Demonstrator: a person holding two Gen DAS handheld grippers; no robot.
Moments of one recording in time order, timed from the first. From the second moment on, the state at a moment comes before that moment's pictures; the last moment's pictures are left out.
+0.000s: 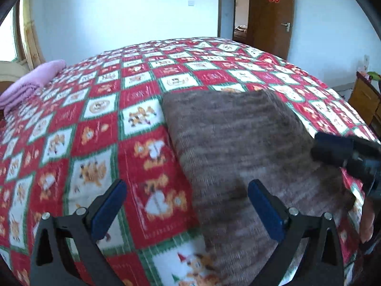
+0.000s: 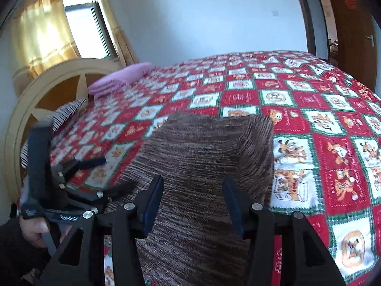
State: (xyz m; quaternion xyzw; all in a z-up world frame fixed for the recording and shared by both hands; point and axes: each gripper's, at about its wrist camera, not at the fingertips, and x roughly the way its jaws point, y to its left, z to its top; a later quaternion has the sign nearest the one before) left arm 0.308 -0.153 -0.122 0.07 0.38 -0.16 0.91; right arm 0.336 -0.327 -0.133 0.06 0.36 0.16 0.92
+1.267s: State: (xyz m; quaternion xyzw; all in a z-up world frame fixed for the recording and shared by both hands) left arm 0.318 -0.151 -0.157 -0.06 0.43 -0.28 0.86; right arm 0.431 -0.422 -0.181 0.26 0.41 0.18 0.86
